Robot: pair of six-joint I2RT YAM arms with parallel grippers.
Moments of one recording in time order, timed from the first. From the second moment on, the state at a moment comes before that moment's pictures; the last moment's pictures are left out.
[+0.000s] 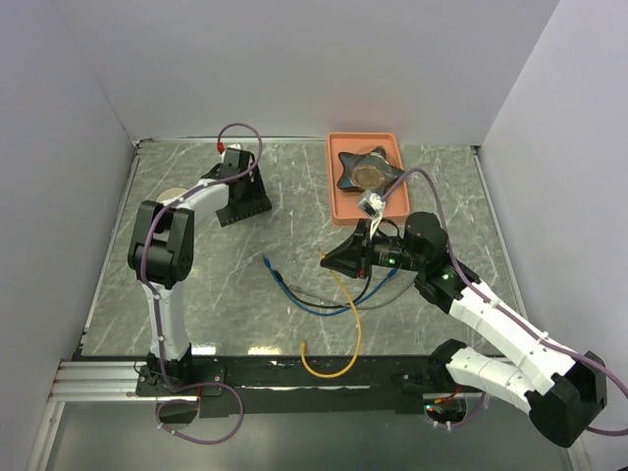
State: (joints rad) left arm -0.27 2.06 1.49 -0.27 -0.20 -0.47; right arm 0.61 0.94 0.75 0.04 -0.70 0.34
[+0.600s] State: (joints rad) left arm -0.32 1.88 1.25 -0.24 -0.17 -0.51; right arm 0.68 0.97 0.75 0.01 -0.65 0.31
